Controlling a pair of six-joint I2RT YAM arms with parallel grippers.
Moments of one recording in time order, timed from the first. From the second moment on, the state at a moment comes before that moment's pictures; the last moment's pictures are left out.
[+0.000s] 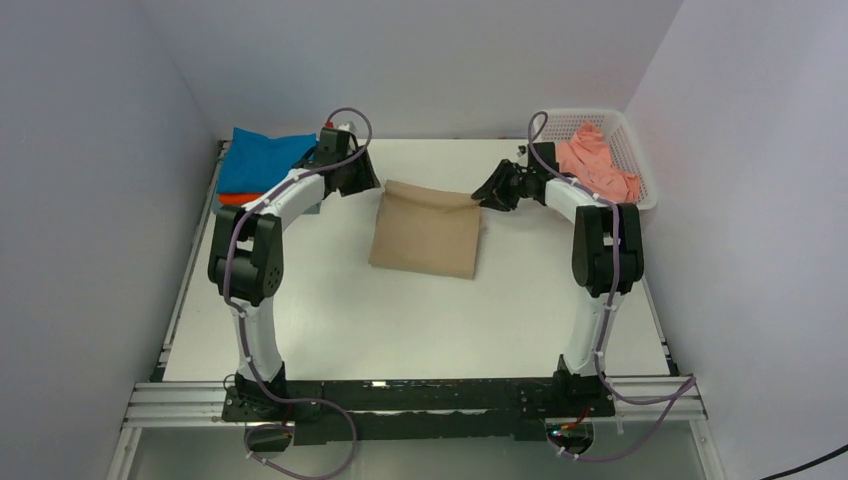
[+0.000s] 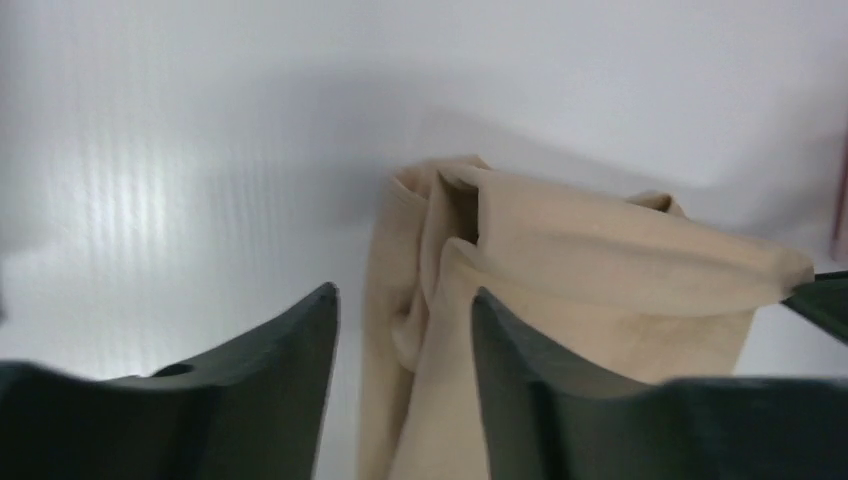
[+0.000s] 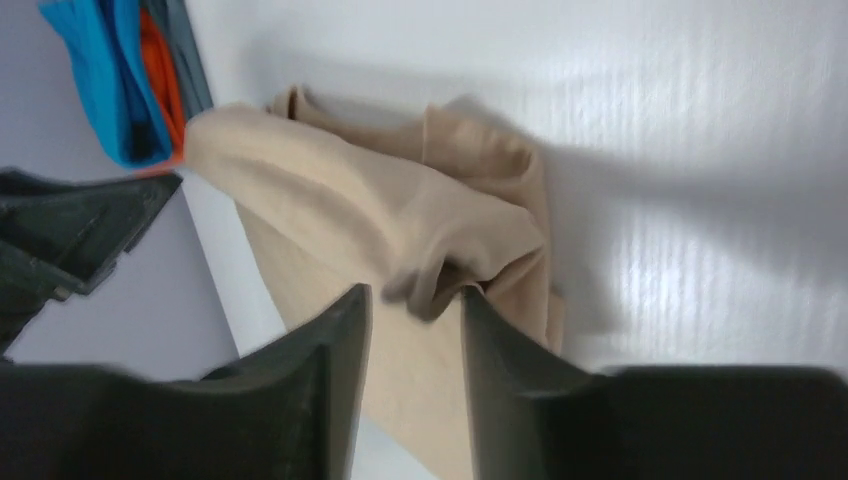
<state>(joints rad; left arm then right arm) -0.29 1.98 1.52 -0.28 0.12 -0.50 0.10 2.00 1.38 -0.21 -0.59 0.70</state>
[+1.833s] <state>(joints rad) -0.31 1.93 1.57 -0.31 0.27 -0.45 0.11 1.88 1.39 -0.18 -0.39 0.59</state>
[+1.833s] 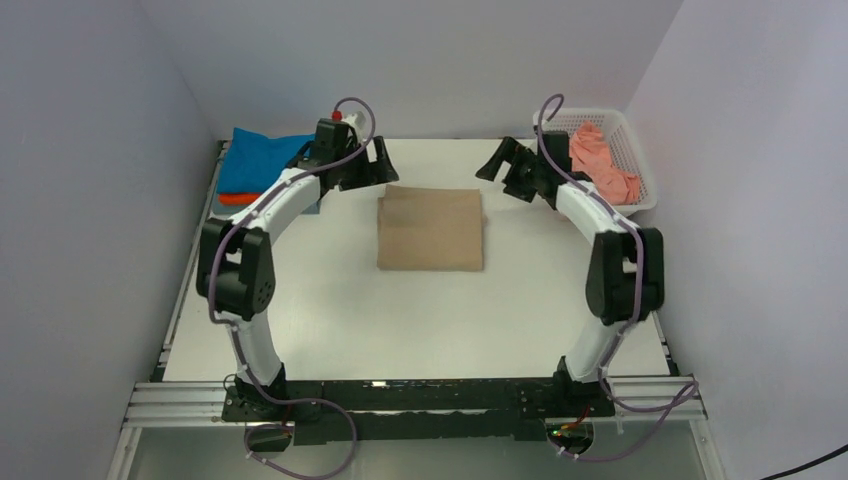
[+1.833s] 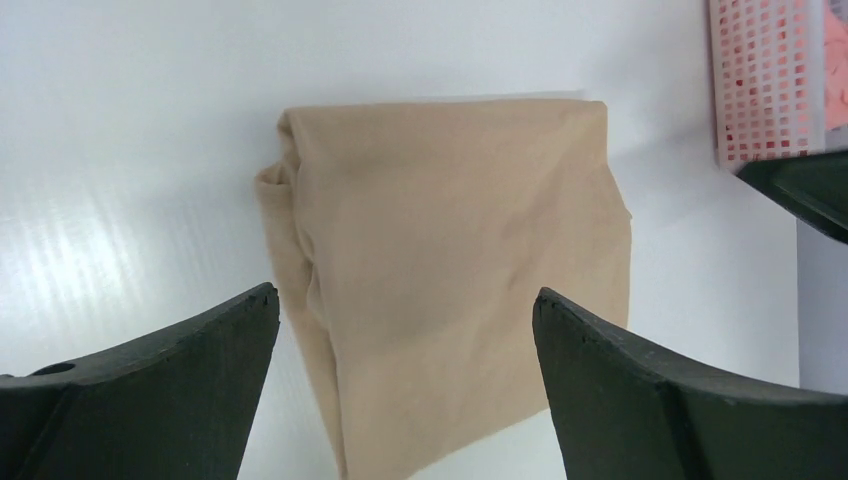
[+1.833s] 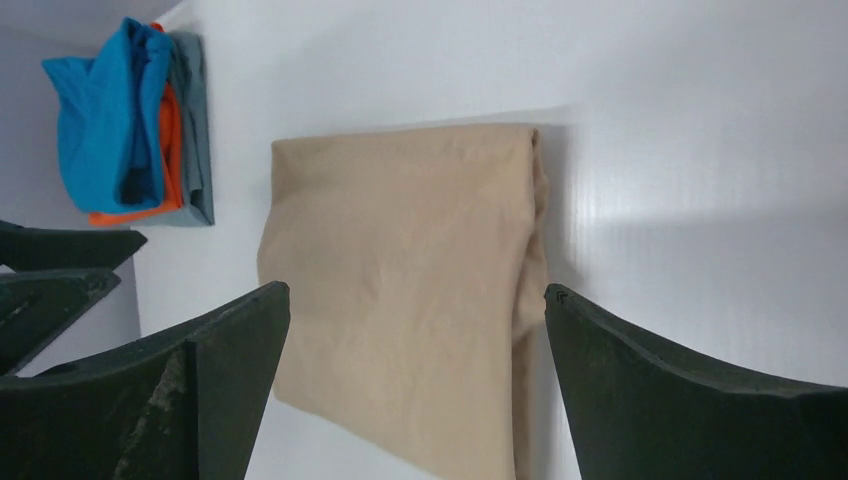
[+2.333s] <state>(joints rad) -0.31 2.04 1.45 -0.33 0.22 -0.43 0.11 1.28 0.94 -0.21 -0.08 0.56</state>
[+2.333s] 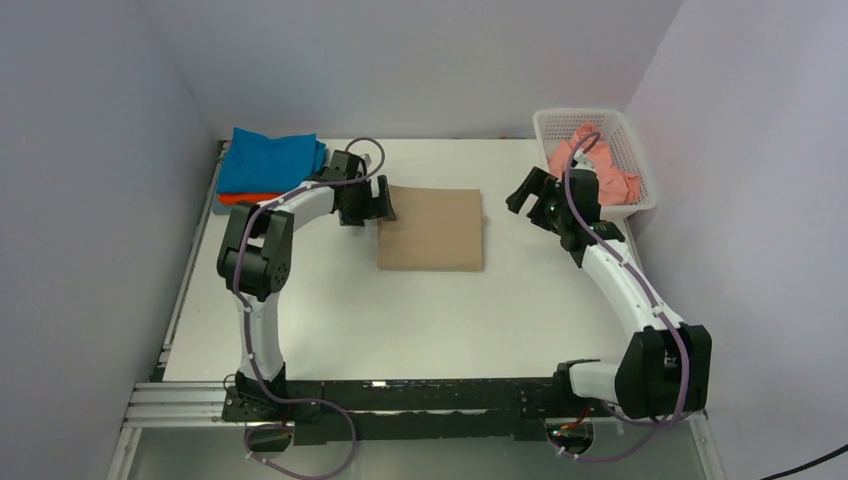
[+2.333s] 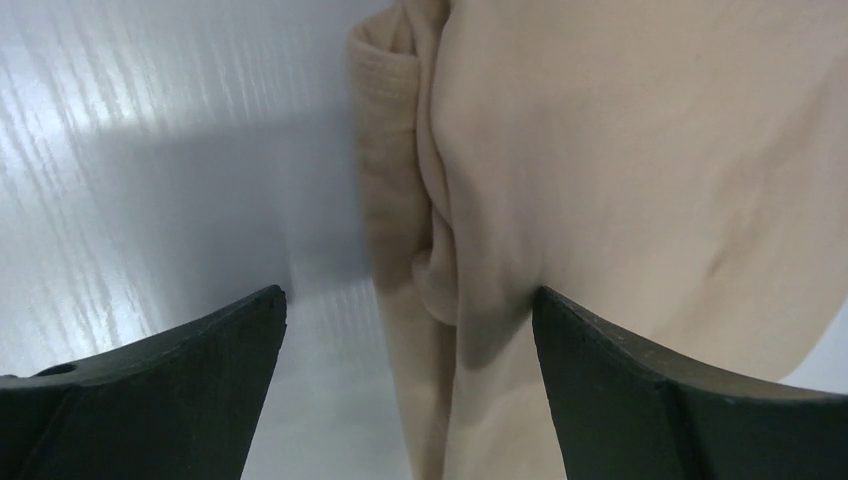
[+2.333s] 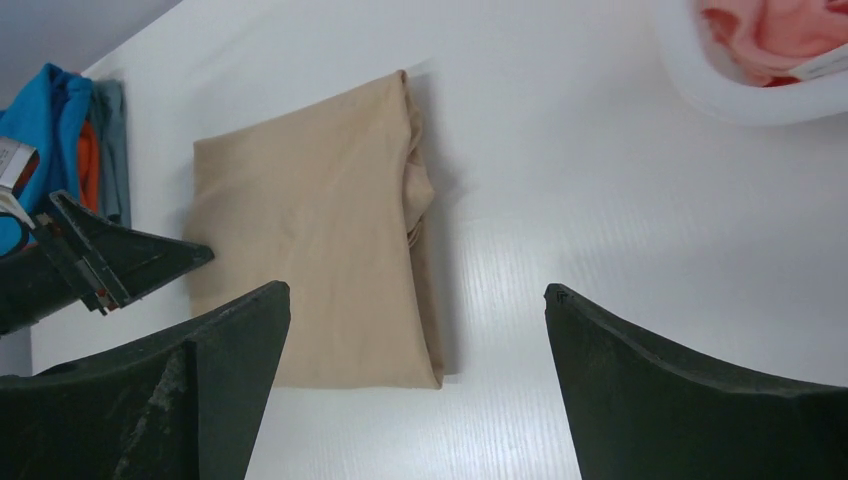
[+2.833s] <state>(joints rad) -0.45 2.11 1.49 -0.27 0.13 -0.49 0.10 1.20 0.91 -0.25 0.00 0.52</state>
